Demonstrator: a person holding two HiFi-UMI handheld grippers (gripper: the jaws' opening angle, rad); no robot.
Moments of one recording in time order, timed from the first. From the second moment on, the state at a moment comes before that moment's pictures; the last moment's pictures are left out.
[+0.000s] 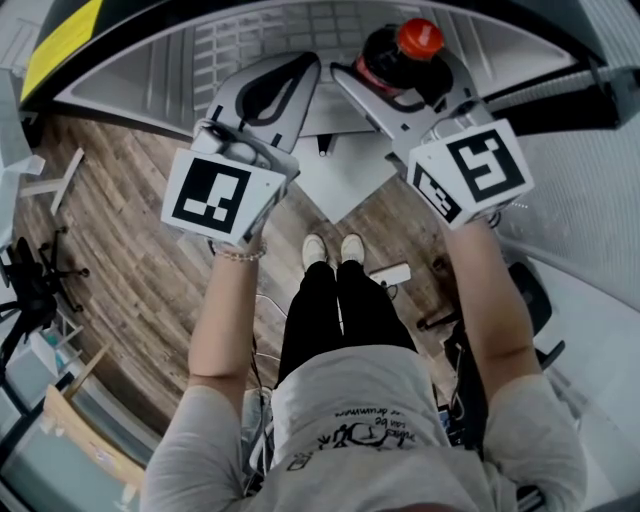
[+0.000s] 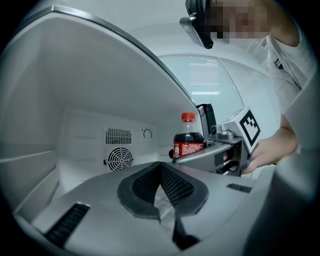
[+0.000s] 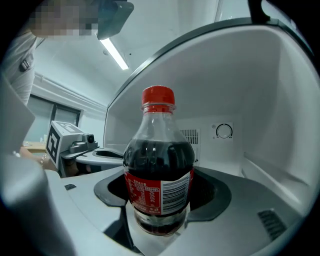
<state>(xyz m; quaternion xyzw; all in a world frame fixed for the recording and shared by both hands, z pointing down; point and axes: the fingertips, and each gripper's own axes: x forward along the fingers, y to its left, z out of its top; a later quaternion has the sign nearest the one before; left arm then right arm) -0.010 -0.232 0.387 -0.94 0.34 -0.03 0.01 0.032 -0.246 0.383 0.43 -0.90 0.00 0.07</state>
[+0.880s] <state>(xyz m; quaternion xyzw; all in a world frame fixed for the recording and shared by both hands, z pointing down) -0.004 -0.284 0.393 -0.93 0.35 -0.04 0.02 0.029 -0.296 0.412 0.42 -0.90 0.02 0.10</state>
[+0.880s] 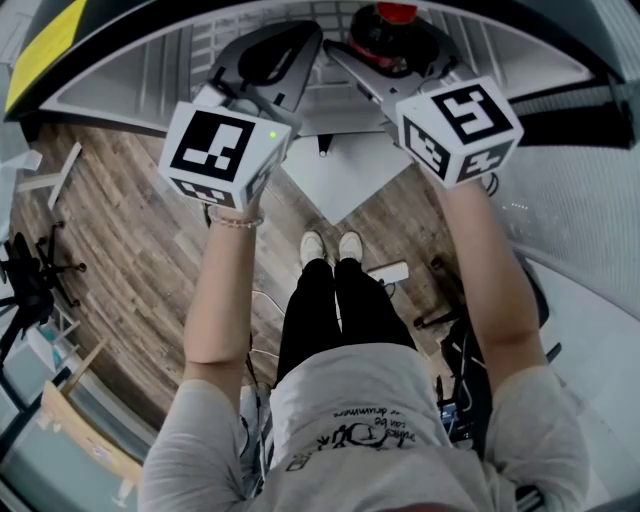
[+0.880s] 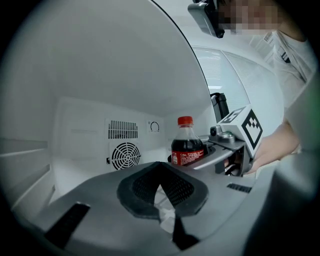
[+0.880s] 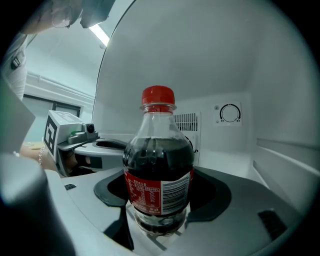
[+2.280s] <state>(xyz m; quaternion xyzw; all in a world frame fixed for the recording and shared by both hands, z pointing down) -0.005 -0.292 0.398 -0.93 0.36 -0.05 0.01 0.025 -0.311 0.419 0.40 -0.91 0.05 0.09</state>
